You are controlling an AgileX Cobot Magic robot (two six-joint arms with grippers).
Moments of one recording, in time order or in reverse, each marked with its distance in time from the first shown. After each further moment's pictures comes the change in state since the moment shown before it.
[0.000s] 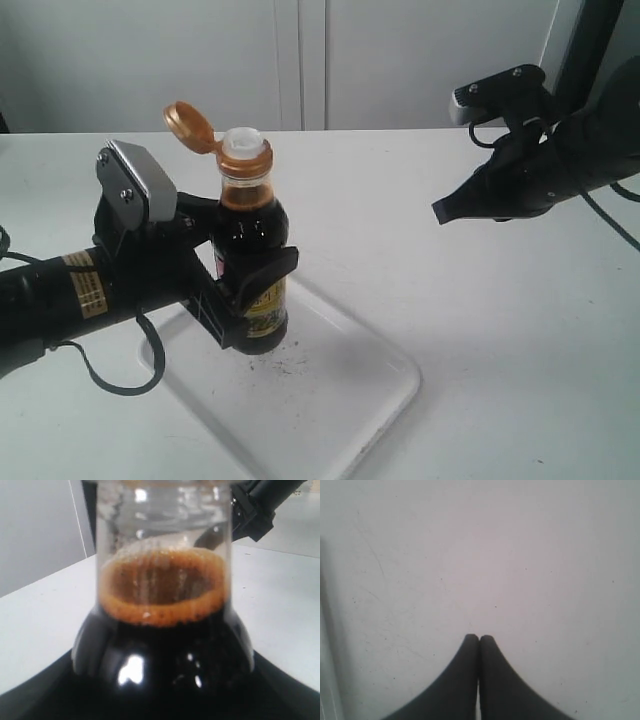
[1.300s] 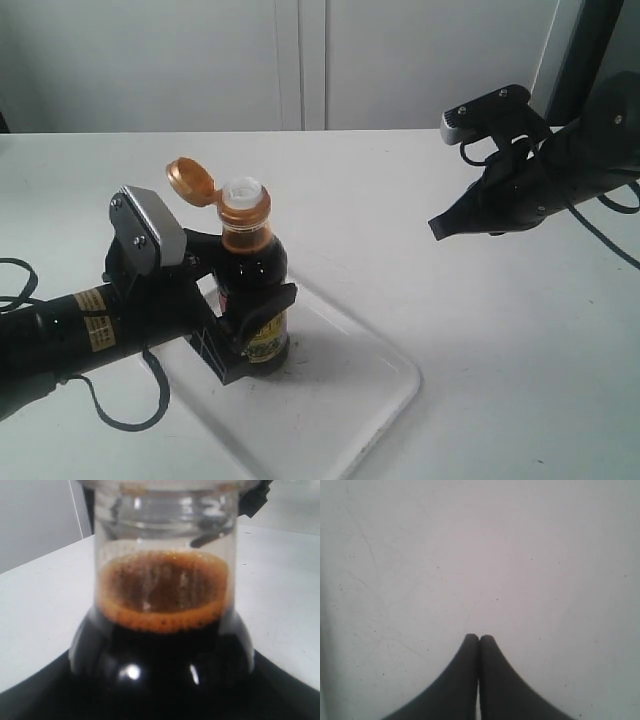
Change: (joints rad) left arm -0.011 0.122 0.062 -0.051 -0.113 0.110; right arm 0.000 0.060 0.000 0.000 -0.024 -0.042
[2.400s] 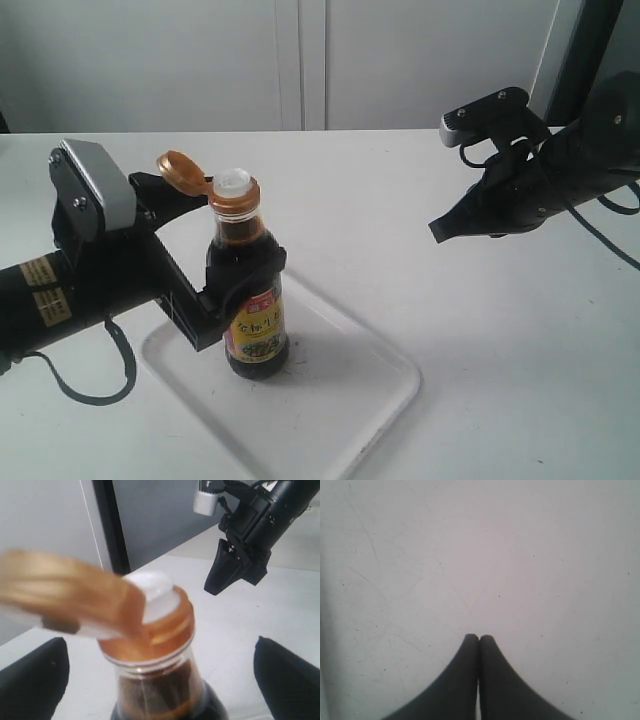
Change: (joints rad) left arm 0.040 -0.201 0.020 0.005 0.031 -0.006; right arm 0.000 0.000 0.000 0.000 0.013 -0.004
